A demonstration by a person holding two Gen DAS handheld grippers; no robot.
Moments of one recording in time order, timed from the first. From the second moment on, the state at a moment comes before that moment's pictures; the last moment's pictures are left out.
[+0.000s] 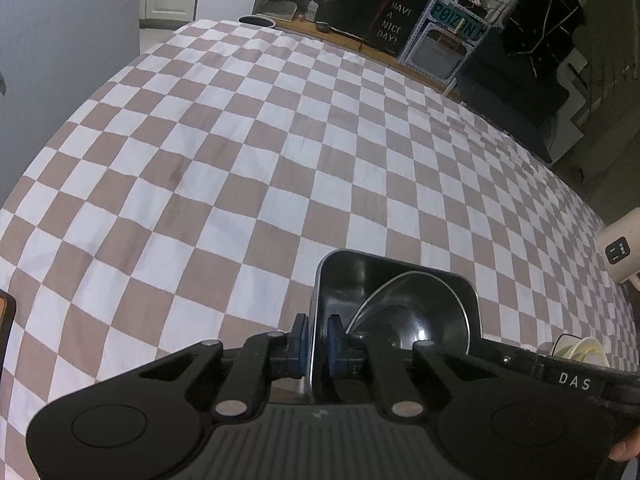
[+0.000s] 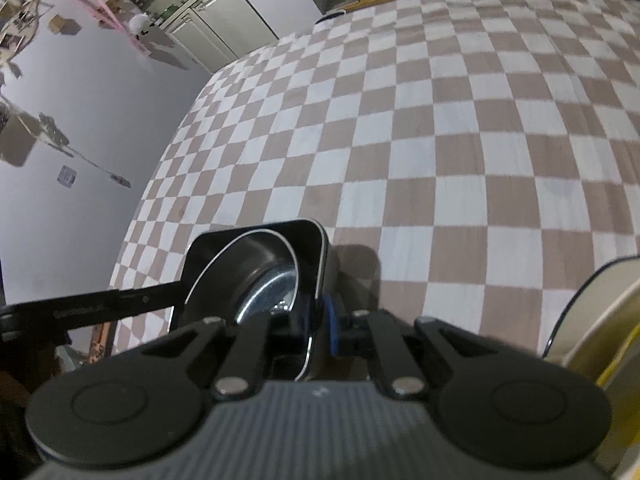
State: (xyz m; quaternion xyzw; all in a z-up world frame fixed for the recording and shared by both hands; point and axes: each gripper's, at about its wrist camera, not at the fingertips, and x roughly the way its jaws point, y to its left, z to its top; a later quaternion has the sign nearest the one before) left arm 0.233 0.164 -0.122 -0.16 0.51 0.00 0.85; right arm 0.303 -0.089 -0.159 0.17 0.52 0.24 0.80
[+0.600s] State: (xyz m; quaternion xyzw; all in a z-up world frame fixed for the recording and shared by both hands) left arm 0.241 0.166 -0.129 -0.17 0.51 -0.02 0.84; right arm 0.290 -0.100 -0.159 0.19 0.52 0.23 0.80
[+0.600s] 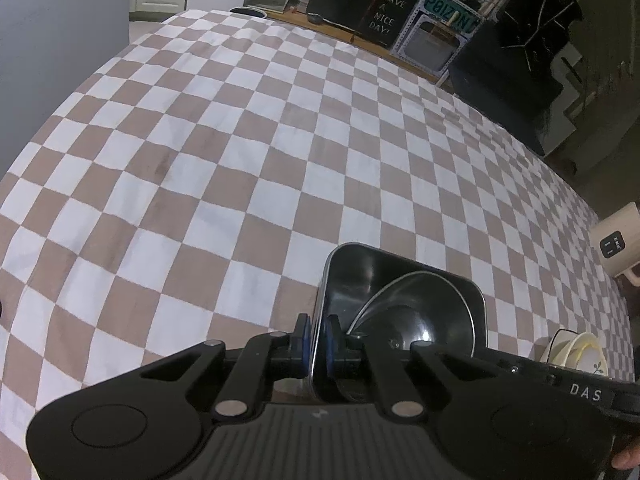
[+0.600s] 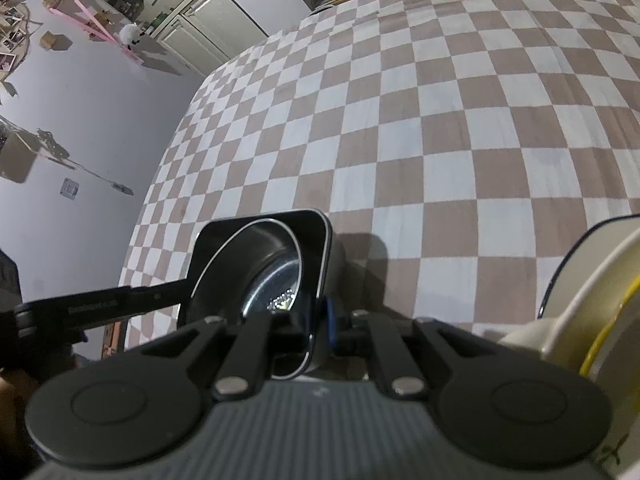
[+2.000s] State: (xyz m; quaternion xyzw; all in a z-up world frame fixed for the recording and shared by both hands) left arm 0.211 0.114 -0.043 -0.25 0.37 -0.11 0.89; right arm 0.249 -0.186 -0.069 0.25 0.36 0.23 0.87
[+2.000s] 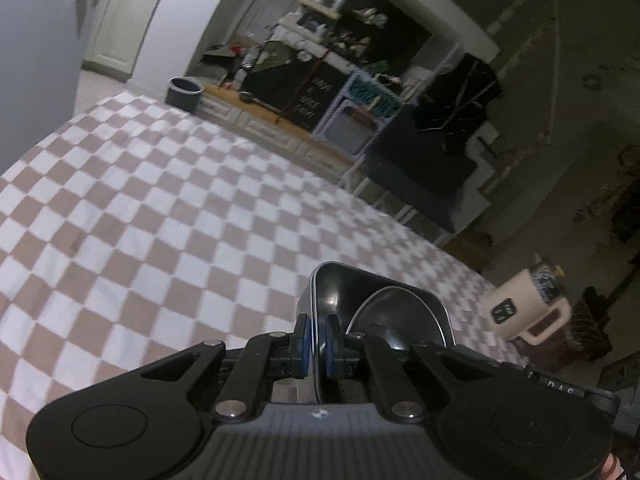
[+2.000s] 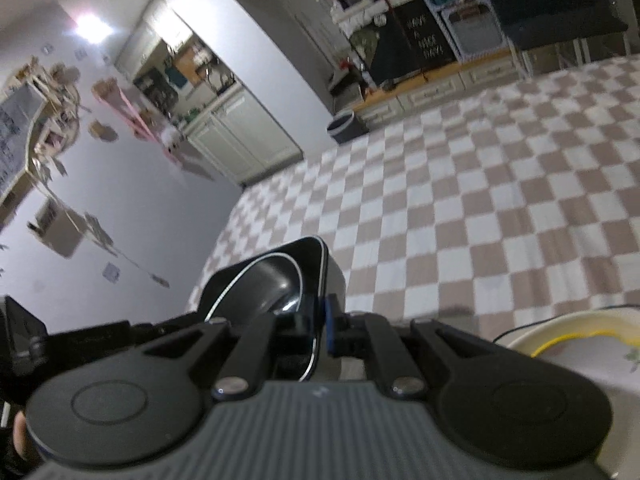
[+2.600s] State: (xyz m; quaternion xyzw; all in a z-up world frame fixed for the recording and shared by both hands) left arm 0.179 0.023 -0.033 -0.26 0.36 -0.20 0.87; right arm 0.185 -0.286 -0.061 0.31 0.28 0.17 0.89
